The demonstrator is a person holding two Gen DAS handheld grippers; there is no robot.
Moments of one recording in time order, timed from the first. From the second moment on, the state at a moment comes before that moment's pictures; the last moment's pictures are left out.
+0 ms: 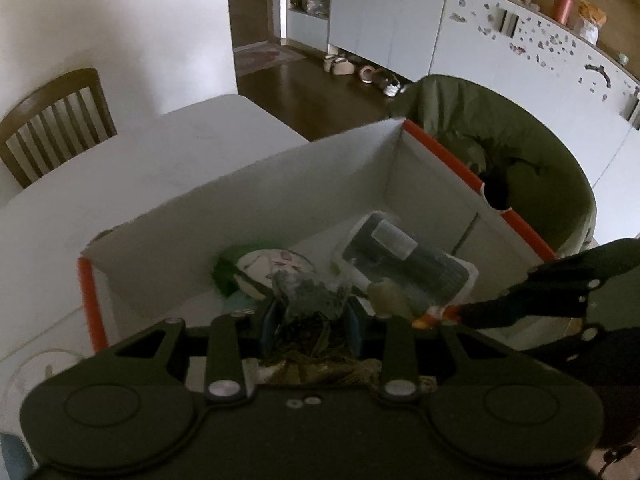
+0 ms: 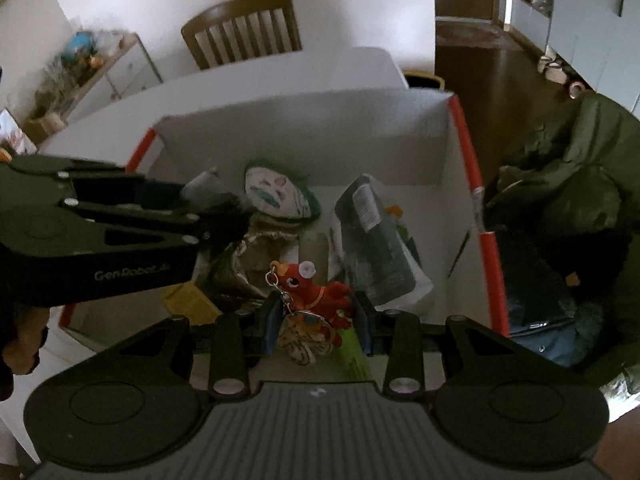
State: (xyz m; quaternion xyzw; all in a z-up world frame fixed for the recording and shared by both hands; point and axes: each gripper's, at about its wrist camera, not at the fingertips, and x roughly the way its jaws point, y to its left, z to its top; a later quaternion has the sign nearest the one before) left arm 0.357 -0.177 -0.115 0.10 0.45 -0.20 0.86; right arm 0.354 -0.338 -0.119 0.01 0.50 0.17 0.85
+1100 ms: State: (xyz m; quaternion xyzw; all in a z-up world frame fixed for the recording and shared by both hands) left arm 0.343 -0.166 -0.124 0.09 0.47 -0.19 0.86; right arm 0.345 -0.351 -0.130 0.02 0.49 0.18 0.85
